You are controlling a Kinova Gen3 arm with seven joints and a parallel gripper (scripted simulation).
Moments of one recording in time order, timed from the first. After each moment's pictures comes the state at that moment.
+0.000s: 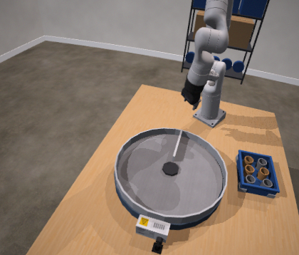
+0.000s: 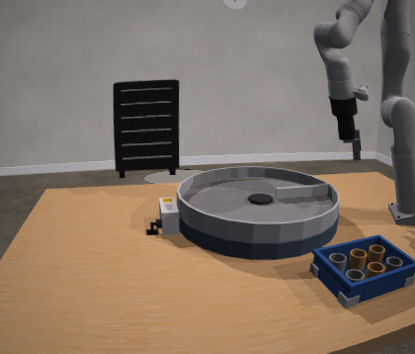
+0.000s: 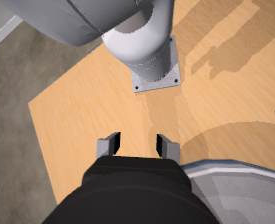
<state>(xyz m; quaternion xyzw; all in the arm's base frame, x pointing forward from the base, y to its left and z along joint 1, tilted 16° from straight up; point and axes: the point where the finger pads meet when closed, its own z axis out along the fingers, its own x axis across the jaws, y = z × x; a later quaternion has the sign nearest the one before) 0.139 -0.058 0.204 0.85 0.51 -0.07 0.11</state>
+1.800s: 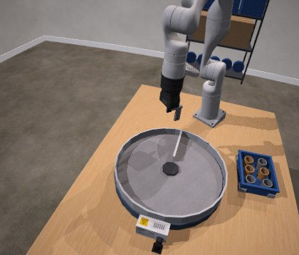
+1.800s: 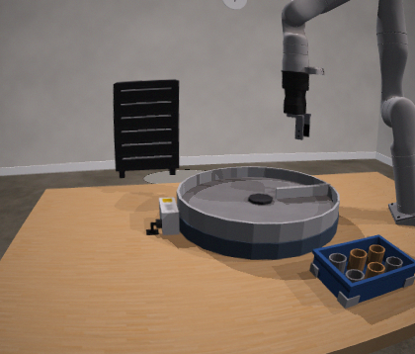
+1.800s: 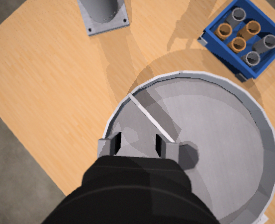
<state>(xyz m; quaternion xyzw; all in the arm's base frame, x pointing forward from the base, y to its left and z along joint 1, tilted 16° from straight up) 0.287 -0.079 0.288 0.88 0.45 0.10 0.10</state>
